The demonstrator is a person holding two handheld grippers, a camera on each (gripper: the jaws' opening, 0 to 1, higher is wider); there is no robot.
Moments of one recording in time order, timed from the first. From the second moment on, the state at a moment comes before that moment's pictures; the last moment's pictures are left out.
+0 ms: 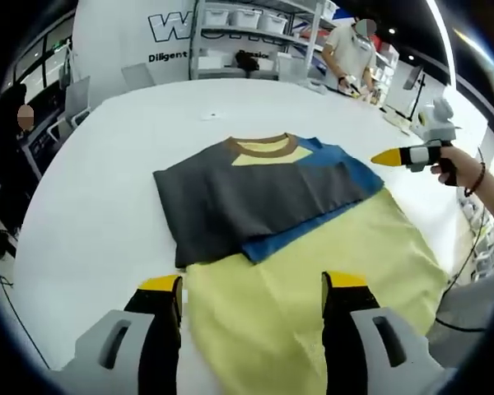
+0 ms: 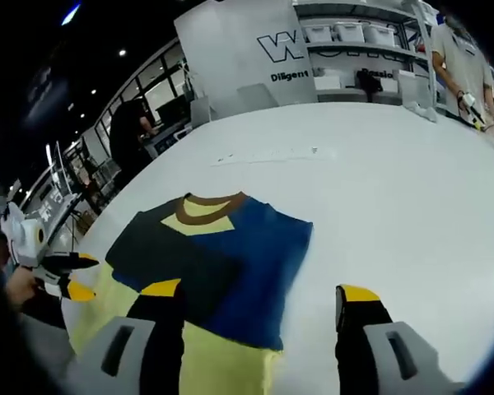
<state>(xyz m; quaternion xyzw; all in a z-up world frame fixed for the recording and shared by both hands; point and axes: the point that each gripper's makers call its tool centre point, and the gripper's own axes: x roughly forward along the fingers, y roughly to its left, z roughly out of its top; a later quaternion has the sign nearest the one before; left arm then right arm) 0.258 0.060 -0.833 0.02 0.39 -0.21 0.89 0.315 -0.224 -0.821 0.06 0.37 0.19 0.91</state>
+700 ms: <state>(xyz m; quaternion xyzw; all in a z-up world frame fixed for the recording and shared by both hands) 0.180 0.080 -0.828 0.03 0.44 -0.22 0.87 0.189 -0.200 -0.803 0.04 0.39 0.25 0.89</state>
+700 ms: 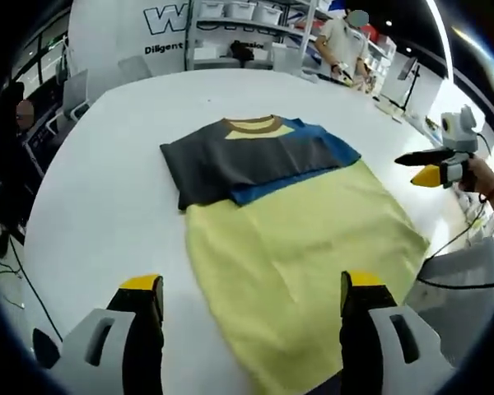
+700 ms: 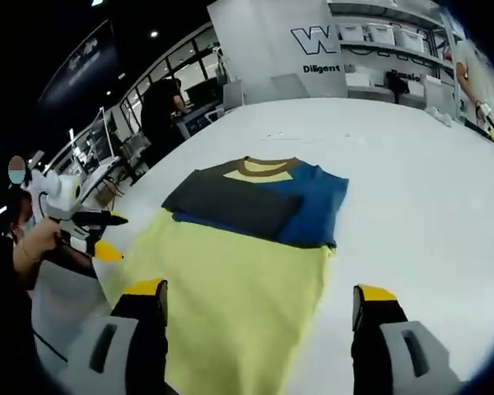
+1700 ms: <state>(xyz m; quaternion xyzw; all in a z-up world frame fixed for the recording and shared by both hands) 0.088 0.108 -0.859 0.05 0.54 -0.16 0.82 0.079 -0.229 -0.855 -0.01 0.48 0.20 0.86</state>
